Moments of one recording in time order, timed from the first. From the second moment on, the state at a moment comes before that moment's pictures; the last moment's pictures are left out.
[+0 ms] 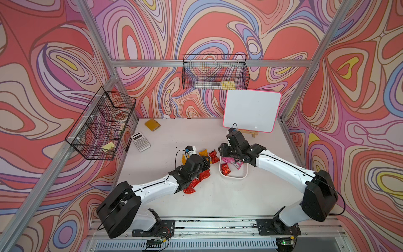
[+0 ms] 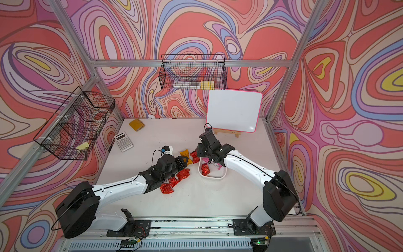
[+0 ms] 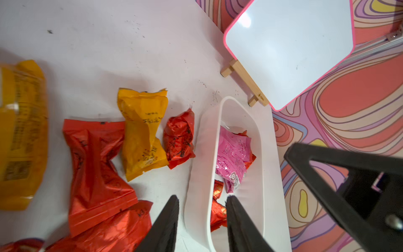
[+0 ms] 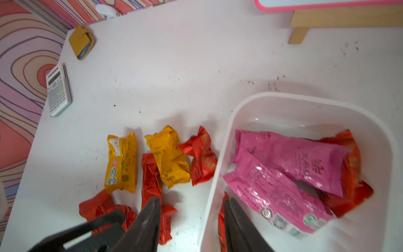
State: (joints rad) left arm -0.77 1.39 0.67 0.24 -0.15 -1.05; right arm 0.64 1.50 1.15 -0.49 0.09 0.59
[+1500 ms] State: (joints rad) left arm -0.88 1.70 0.79 0.31 0.08 -1.11; right arm 0.57 1.43 0.82 -0.40 -0.07 0.62
